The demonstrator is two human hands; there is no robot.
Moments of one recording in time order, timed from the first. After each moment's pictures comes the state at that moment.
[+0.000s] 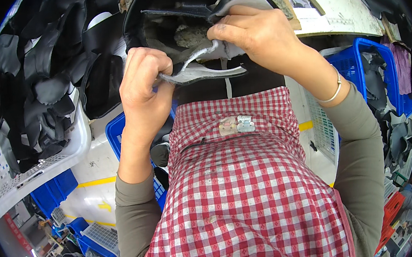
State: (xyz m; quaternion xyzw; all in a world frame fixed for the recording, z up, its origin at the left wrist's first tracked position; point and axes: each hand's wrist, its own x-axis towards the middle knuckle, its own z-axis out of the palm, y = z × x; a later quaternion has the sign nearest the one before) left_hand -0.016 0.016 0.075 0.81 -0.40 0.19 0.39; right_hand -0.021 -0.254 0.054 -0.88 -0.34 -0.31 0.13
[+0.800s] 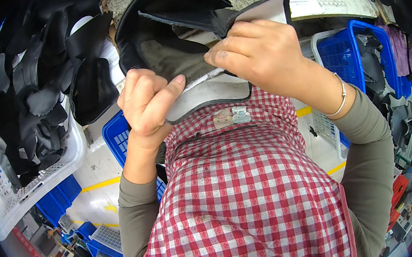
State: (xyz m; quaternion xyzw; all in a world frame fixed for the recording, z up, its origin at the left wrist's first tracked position) left_hand -0.033 0.014 0.051 0.76 -0.49 0.31 0.29; right_hand -0.070 -0.245 0.056 -0.87 -0.35 -0.33 0.12
